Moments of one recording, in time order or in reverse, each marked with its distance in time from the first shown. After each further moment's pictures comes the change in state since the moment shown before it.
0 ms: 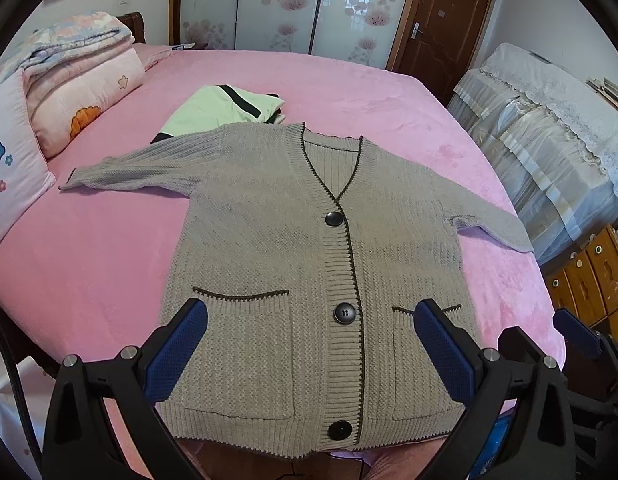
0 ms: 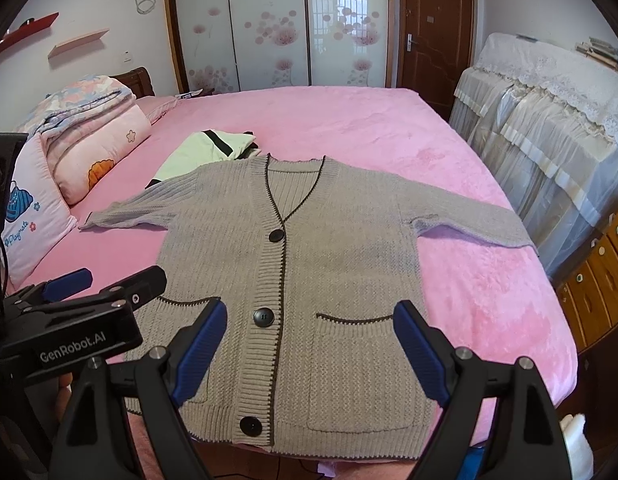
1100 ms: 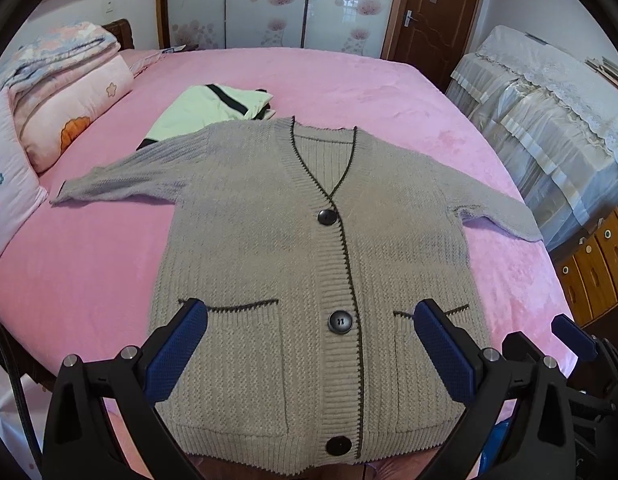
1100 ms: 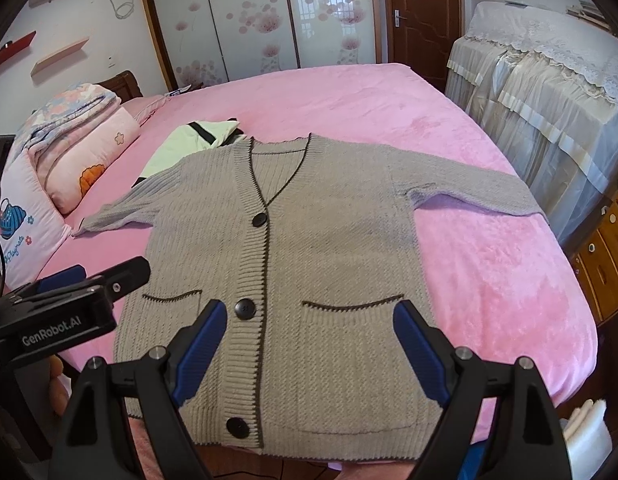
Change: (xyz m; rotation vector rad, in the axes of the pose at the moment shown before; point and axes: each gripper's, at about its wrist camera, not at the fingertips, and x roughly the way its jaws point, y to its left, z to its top) left arm 0.031 -0.031 0.010 0.066 0.014 0.029; right arm 0.033 -0.043 -0.005 0.076 0.036 0.026
